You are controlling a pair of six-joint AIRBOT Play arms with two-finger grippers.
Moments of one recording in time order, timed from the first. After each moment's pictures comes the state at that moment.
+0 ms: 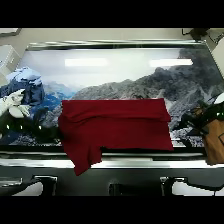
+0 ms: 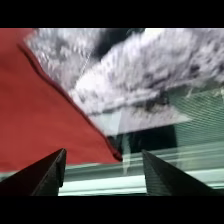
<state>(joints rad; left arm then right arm) 0.21 -1.28 0.78 1.07 -1.43 -1.31 -0.43 -1.47 1.15 -1.37 1.56 1.57</state>
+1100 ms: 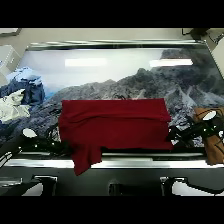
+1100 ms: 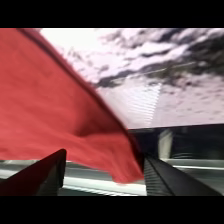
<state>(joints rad) 0.11 -1.17 0.43 0.89 -1.17 -1.25 -0.44 -1.44 0.83 -1.20 1.40 1.49</state>
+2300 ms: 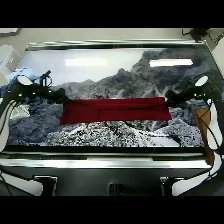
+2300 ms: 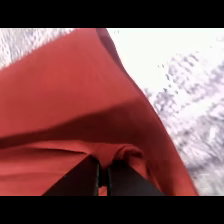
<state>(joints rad) 0.09 -1.78 1.52 0.93 -1.24 -1.38 -0.25 -1.81 1.54 -1.13 1.26 1.63</state>
